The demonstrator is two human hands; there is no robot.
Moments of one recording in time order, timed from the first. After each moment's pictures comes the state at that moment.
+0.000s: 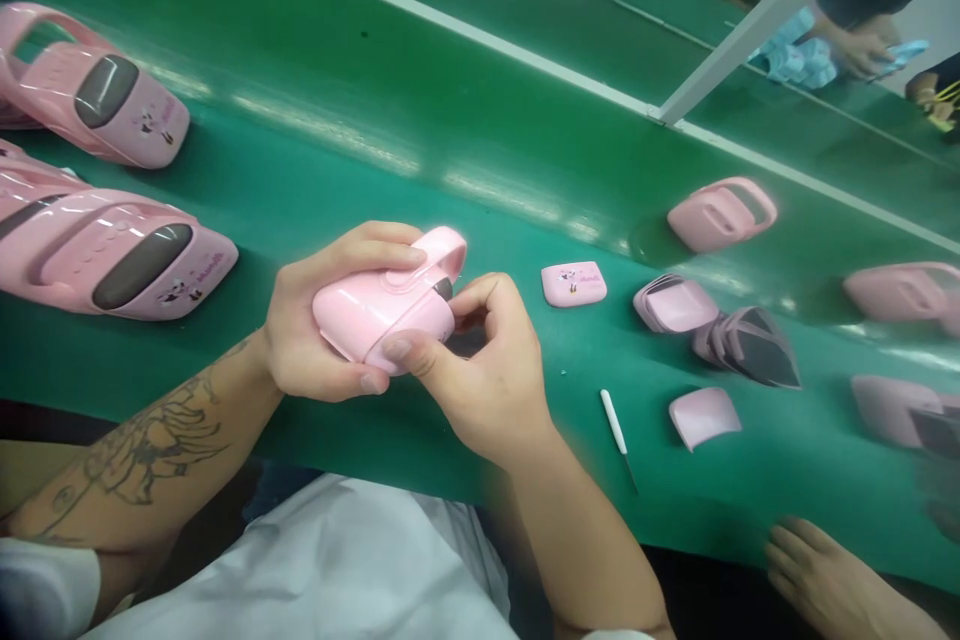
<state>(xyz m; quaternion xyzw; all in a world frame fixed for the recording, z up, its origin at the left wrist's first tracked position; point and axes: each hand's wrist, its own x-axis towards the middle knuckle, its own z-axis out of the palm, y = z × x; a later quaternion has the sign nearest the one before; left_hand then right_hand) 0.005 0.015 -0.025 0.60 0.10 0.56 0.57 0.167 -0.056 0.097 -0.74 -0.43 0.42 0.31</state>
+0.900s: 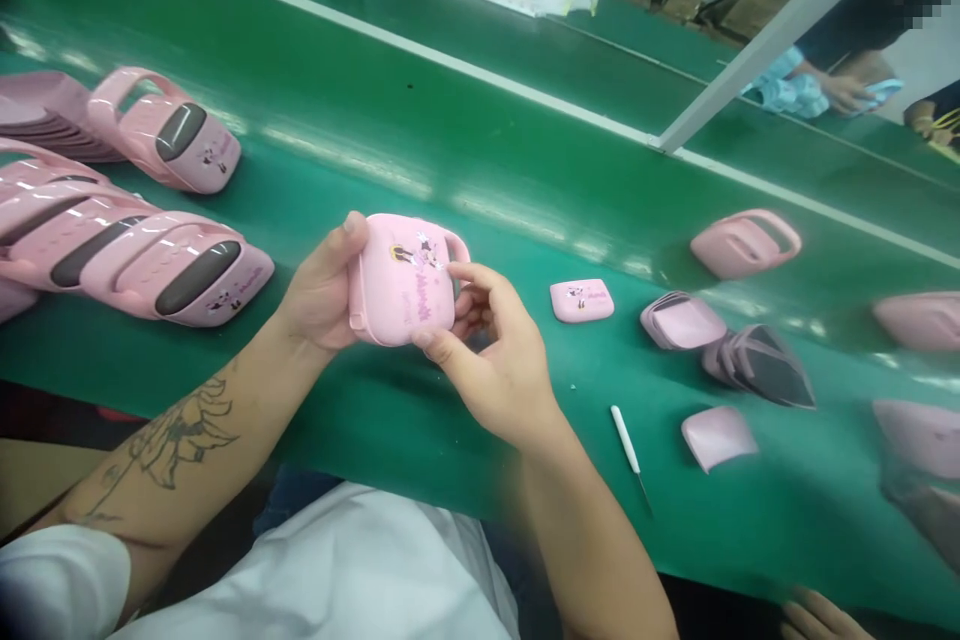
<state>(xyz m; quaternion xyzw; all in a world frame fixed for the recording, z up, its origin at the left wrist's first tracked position) 0.011 0.022 -0.018 0.19 0.21 0.41 0.87 0.173 -0.050 0.085 -0.68 -0.47 0.46 0.32</state>
